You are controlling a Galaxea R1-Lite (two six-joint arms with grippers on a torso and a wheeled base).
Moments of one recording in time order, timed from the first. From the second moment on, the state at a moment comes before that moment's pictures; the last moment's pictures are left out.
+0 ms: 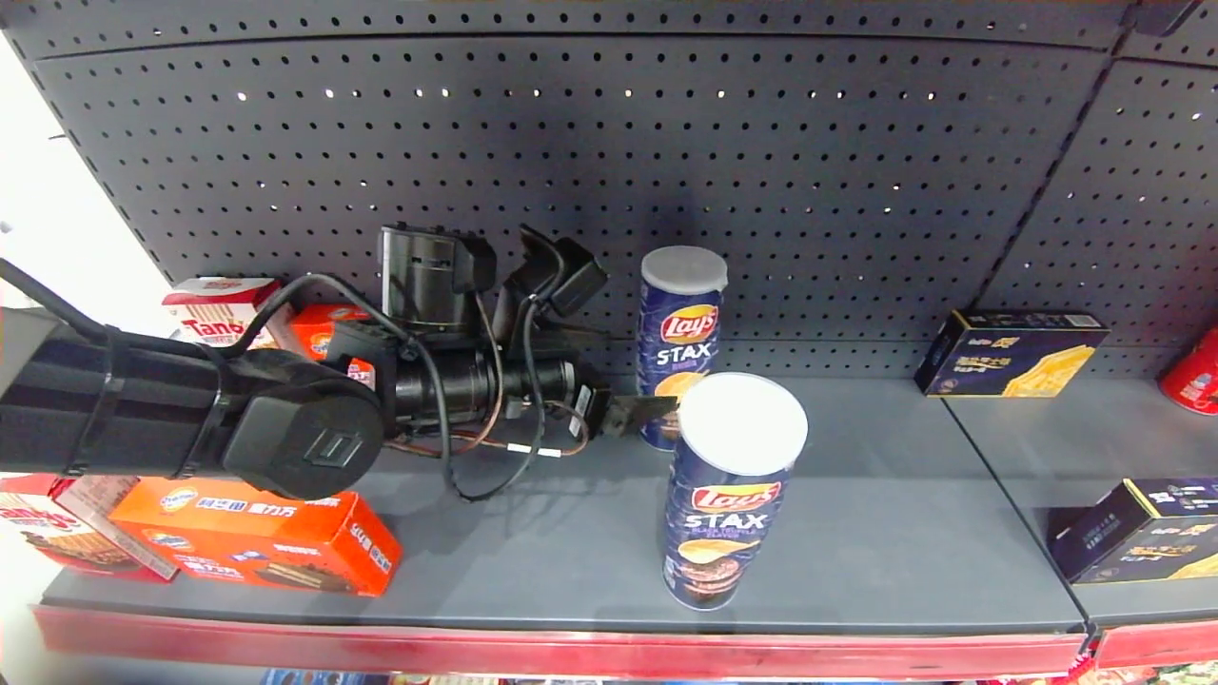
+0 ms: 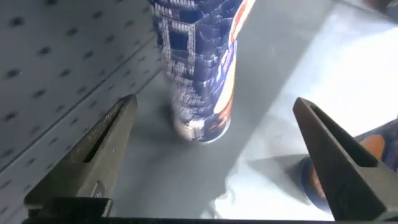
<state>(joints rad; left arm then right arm) -0.50 1.89 -1.16 -0.44 -0.39 0.23 -0.17 0.09 0.00 0.00 0.00 0.00</state>
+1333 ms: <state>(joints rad) -0.47 1.97 -1.25 -0.44 -0.27 0.22 -0.17 0.09 0.00 0.00 0.00 0.00</state>
